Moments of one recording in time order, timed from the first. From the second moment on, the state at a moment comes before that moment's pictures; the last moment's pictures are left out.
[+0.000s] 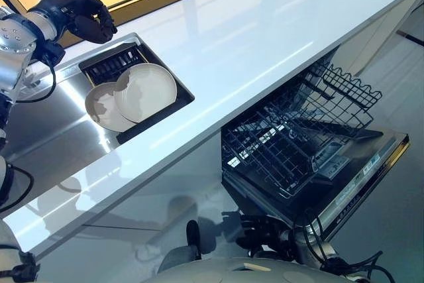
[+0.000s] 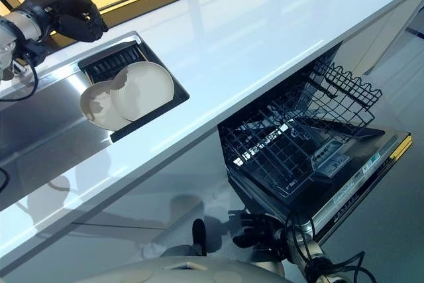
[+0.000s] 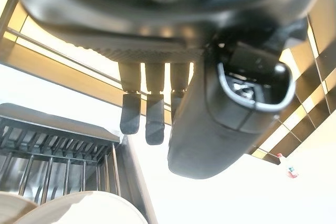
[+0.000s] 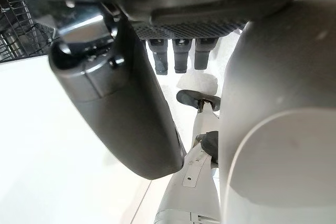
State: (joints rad) left arm -1.10 1.15 -0.58 0.65 -0.37 0.11 -0.32; right arm 0.00 -0.33 0.41 0.85 0.21 0.17 0.36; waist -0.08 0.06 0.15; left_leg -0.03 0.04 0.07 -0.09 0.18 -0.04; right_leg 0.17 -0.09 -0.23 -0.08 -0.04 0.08
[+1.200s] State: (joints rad) left arm -0.95 1.08 -0.55 0.69 -0.41 0.17 -0.30; right arm -0.01 -0.36 0.40 0.82 0.21 0.13 0.35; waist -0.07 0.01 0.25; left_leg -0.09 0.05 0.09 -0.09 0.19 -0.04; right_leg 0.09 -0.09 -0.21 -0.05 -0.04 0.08
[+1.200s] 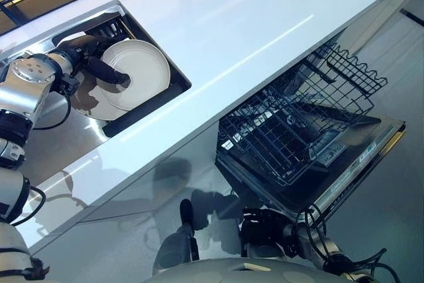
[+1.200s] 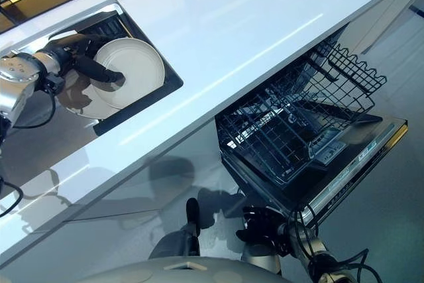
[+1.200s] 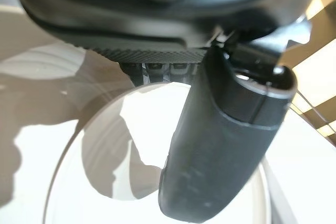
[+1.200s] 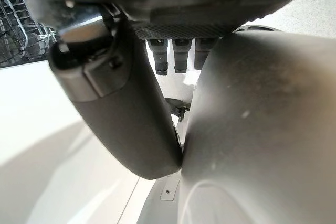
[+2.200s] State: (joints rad) left arm -1.02 1.11 -0.51 0.70 -0.43 0.13 -0.29; right arm -0.04 -0.35 0.40 0.82 0.22 0.14 0.34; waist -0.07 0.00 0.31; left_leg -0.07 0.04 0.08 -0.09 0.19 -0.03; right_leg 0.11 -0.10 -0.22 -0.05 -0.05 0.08
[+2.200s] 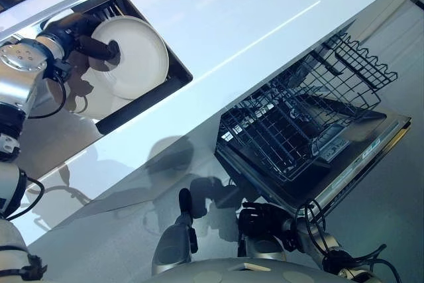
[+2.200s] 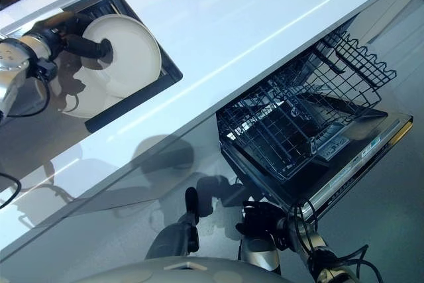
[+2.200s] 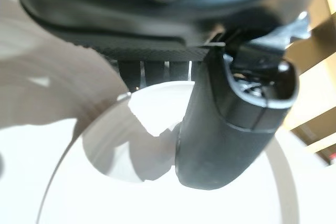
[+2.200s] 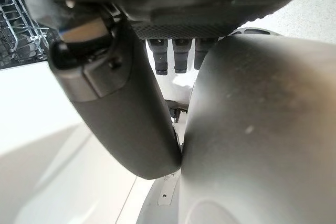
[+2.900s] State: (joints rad) left arm -1.02 1.12 -0.51 0.69 -0.43 0.15 -0.28; right arm -0.01 -0.35 0.39 0.79 0.24 0.14 0.33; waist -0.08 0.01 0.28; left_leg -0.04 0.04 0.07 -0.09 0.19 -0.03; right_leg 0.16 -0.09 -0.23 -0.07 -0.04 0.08
